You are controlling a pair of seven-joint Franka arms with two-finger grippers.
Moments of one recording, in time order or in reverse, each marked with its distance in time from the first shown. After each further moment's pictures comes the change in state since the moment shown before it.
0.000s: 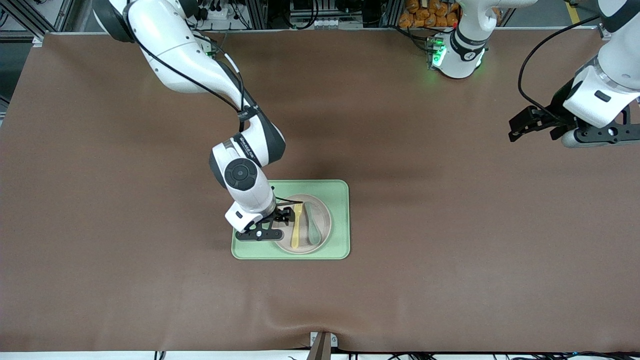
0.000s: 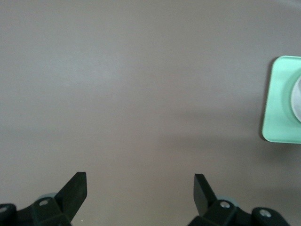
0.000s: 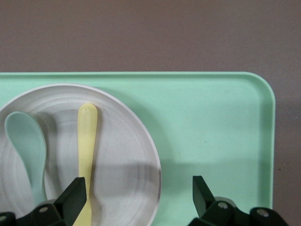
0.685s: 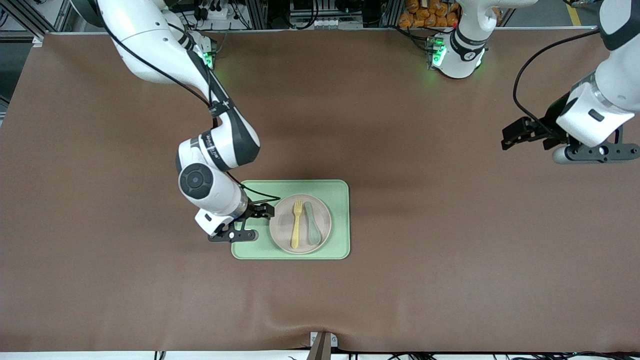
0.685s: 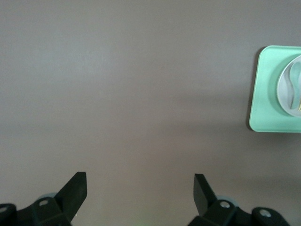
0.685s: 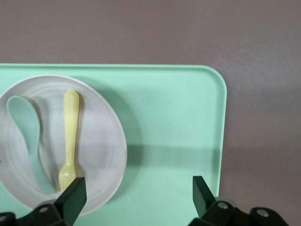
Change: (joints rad) left arm -0.016 0.082 -0.003 0.109 -0.050 -0.094 0.014; right arm -0.077 -0.118 0.001 -0.056 0.091 -0.119 -0.175
